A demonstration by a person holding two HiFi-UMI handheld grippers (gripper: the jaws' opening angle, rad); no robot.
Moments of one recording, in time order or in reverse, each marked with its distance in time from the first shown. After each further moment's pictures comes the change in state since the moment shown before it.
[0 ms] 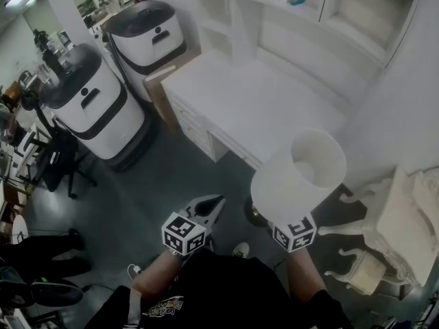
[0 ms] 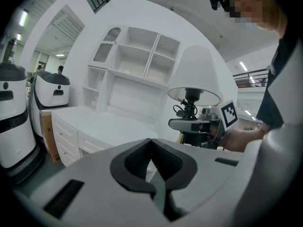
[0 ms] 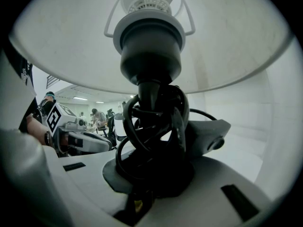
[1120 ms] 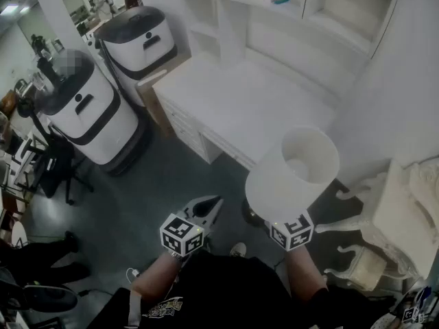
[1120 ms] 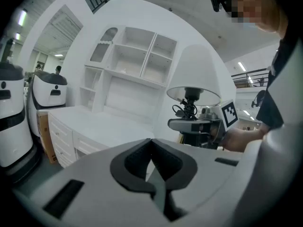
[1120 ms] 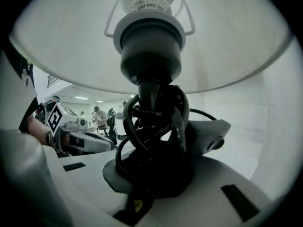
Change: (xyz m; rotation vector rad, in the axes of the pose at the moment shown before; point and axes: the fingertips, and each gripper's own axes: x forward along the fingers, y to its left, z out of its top) left arm 0.011 -0.026 -0.003 0.005 -0.011 -0.015; right arm -0.024 -0.006 -0.003 -0.012 0.001 0.005
